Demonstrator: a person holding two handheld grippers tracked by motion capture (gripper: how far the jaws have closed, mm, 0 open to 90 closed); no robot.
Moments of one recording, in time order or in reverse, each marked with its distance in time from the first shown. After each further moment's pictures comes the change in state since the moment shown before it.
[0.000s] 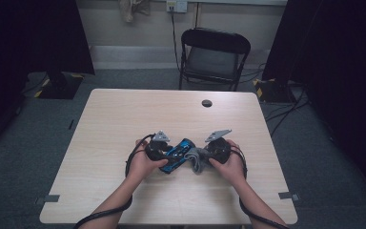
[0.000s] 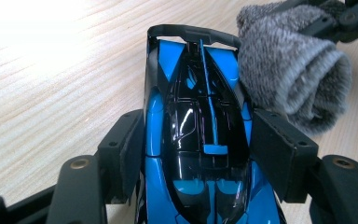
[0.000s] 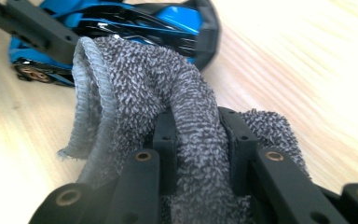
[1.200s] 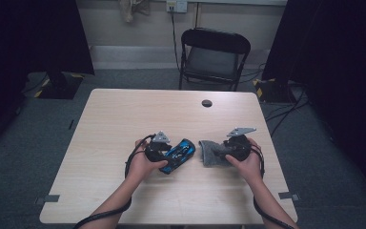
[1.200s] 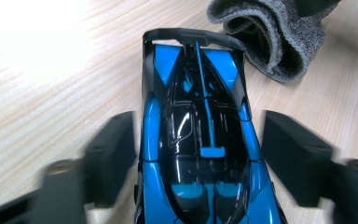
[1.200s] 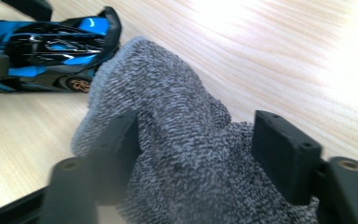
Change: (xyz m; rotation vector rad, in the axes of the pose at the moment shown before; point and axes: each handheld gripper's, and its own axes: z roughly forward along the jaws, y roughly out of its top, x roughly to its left) left arm -0.003 0.001 -0.001 -0.003 0.006 0.052; right arm -0.040 -0.028 -0.035 -0.096 -0.088 0.135
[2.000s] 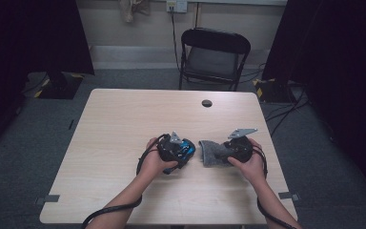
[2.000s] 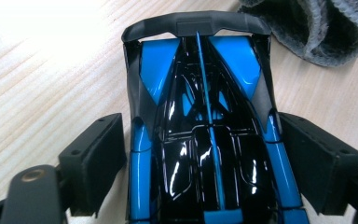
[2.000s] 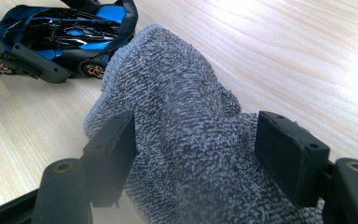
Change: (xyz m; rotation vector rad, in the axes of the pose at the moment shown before) left arm -0.010 0.015 0.035 0.142 0.090 0.095; right arm -0.003 -0.004 -0.004 0.014 0.055 -0.046
